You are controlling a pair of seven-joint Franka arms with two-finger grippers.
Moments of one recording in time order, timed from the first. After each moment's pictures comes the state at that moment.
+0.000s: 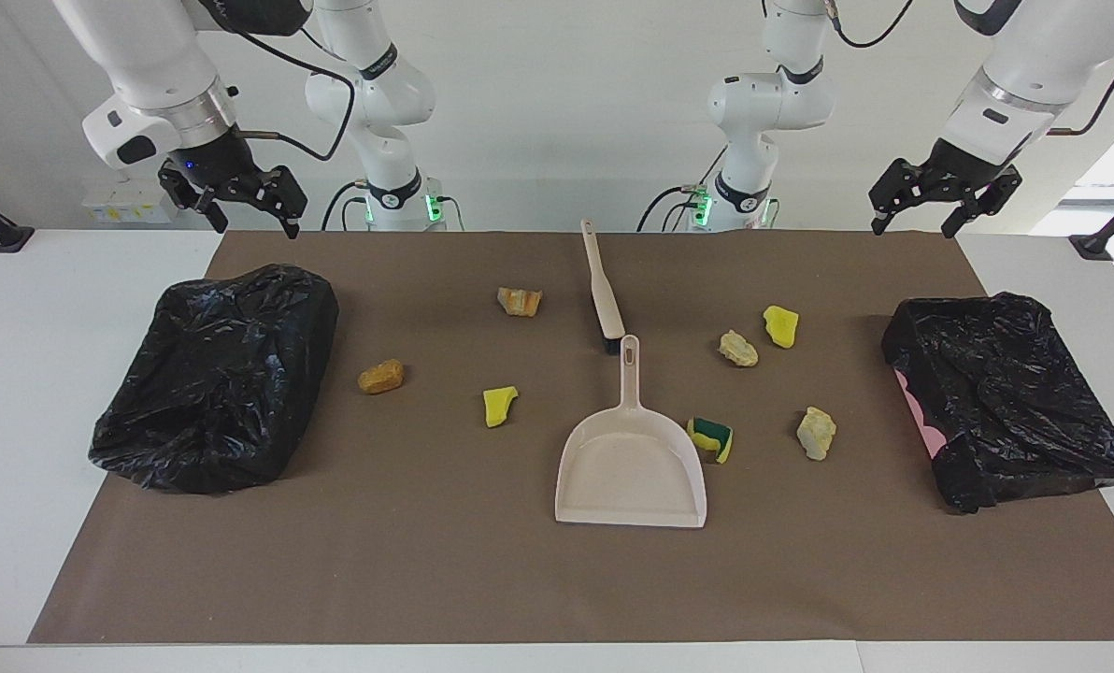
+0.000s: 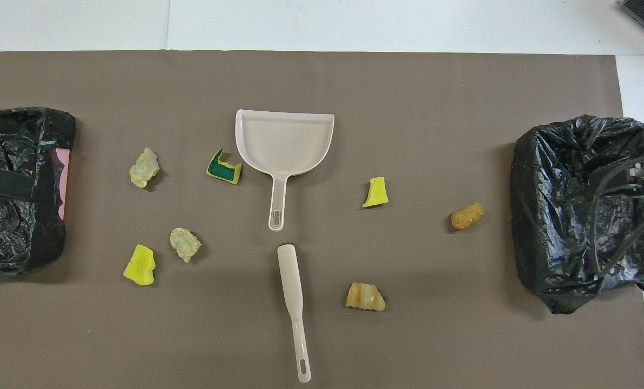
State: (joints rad) left arm -0.04 -0.05 0.01 -1.55 -0.03 1.48 0.06; right arm -0.04 -0.01 0.02 -1.52 -0.02 1.44 0.08
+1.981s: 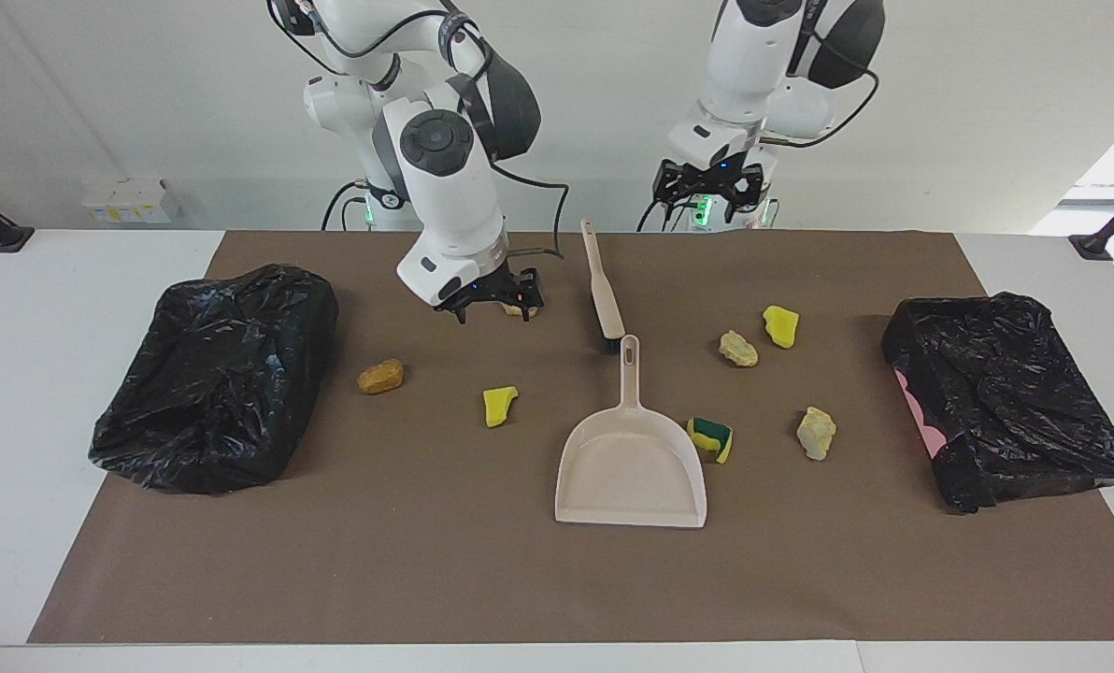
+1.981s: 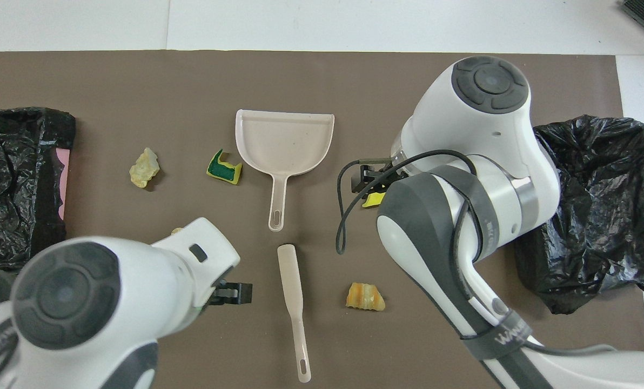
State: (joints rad) left arm -0.59 -0.29 -0.03 -2.11 -0.06 1.75 -0.51; right arm 0.27 0.31 0.16 -1.51 0.09 1.71 0.43
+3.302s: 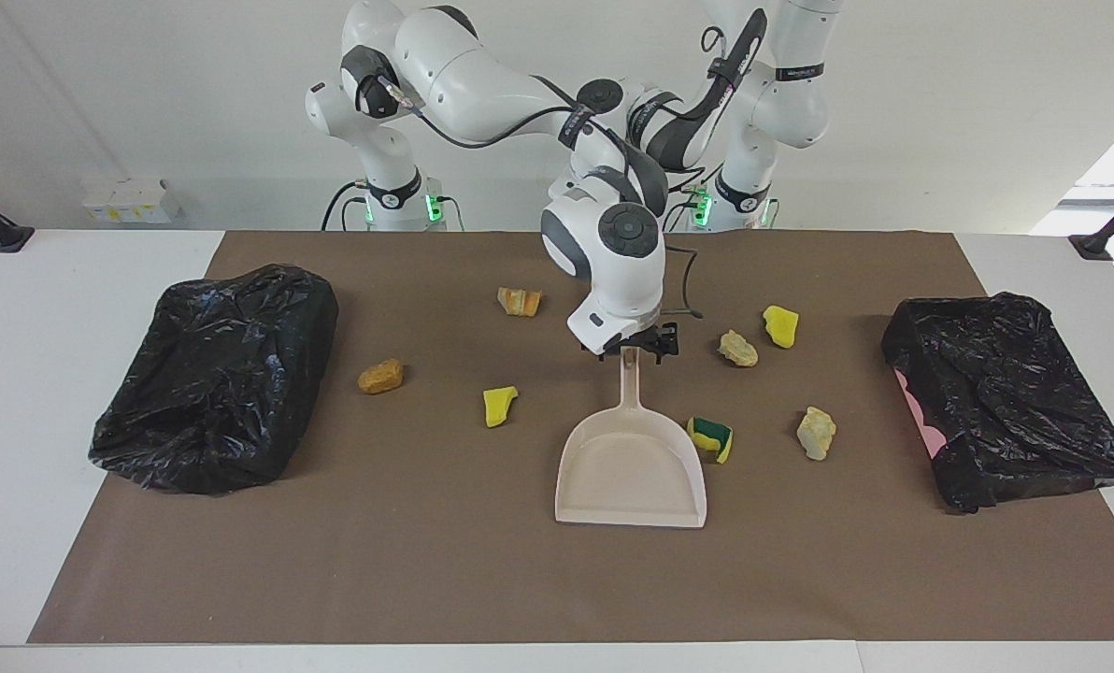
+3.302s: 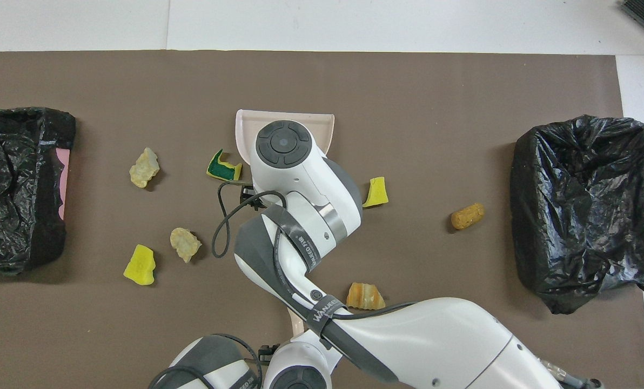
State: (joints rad) left arm -0.99 -0.13 -0.02 -2.44 -0.06 2.23 -0.86; right arm 0.54 0.68 0.17 -1.26 0.04 1.91 0.80
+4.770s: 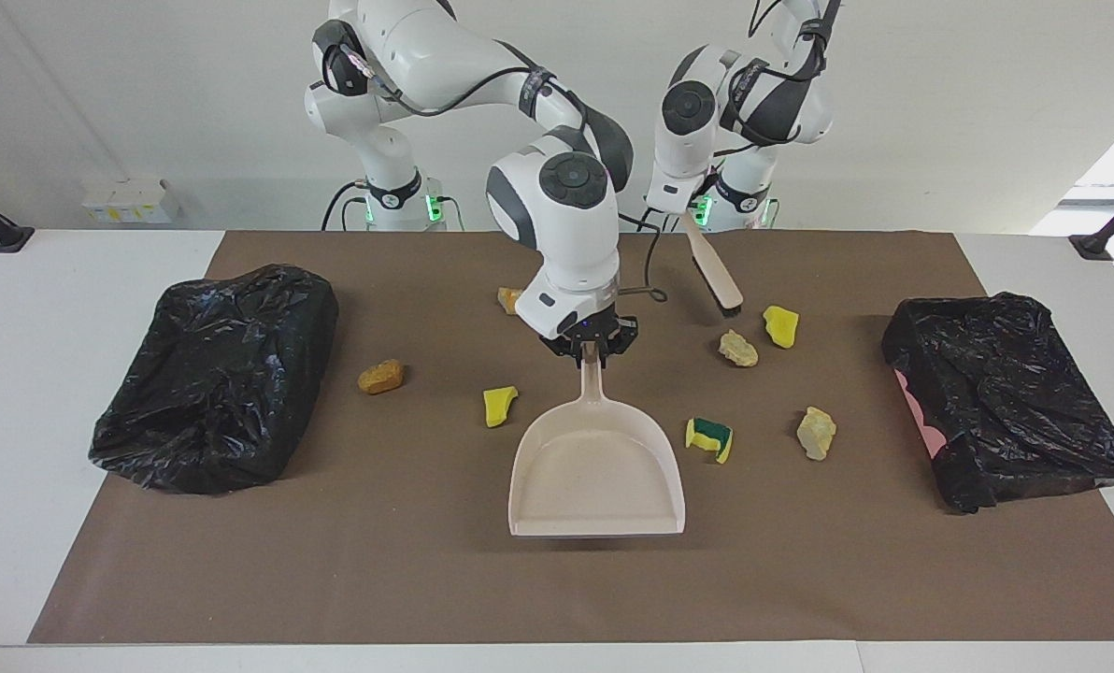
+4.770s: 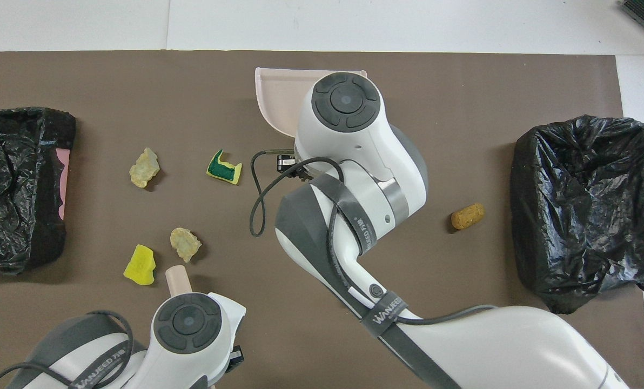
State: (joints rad) left arm -0.69 -0.35 0.02 -2.44 -0.09 1.60 -0.99; right arm 0.43 0.53 0.17 -1.25 0.00 1.82 0.57
